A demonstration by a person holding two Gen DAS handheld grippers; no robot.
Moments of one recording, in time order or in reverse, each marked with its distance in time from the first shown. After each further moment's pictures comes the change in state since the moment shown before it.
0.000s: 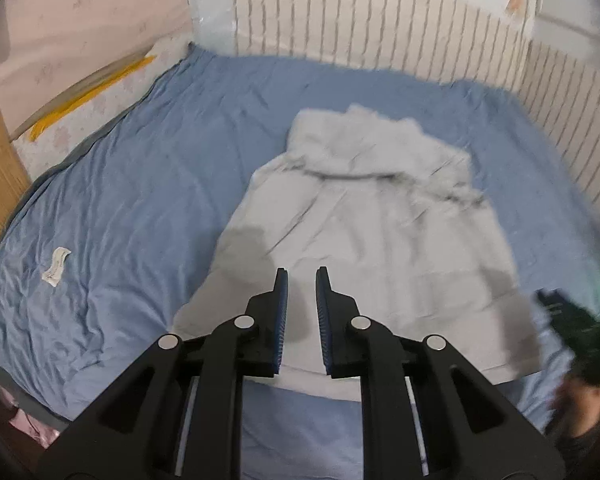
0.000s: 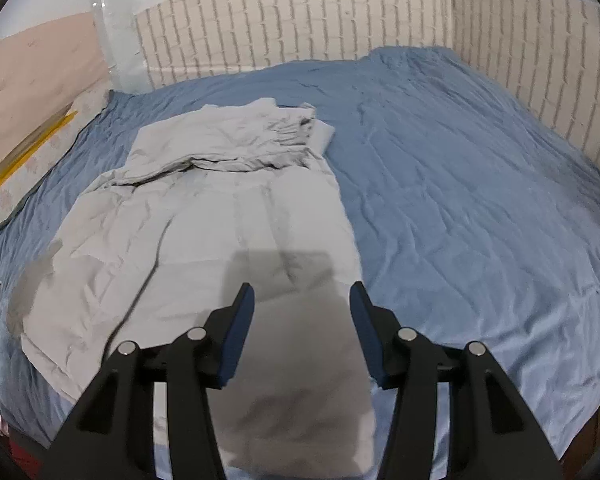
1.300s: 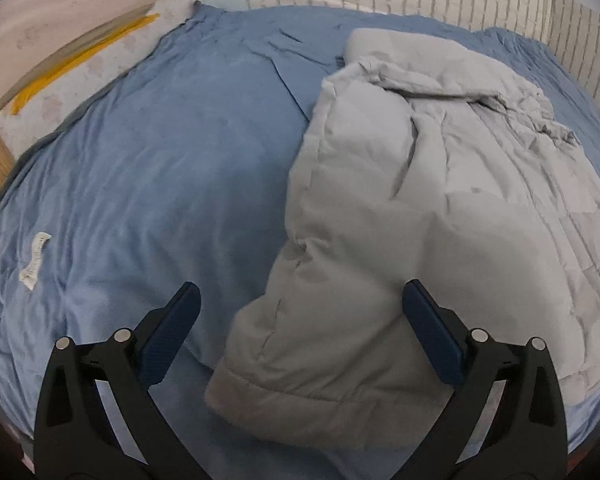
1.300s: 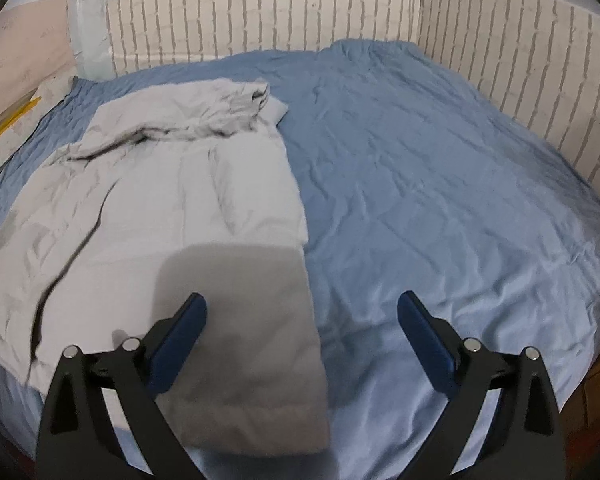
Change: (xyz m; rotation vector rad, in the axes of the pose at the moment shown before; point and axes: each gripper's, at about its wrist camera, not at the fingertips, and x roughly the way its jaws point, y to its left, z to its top) left arm 0.154 0.079 -0.042 0.056 0.120 0.061; right arm 0.014 -0.015 -0.044 -0.006 0.022 -0.153
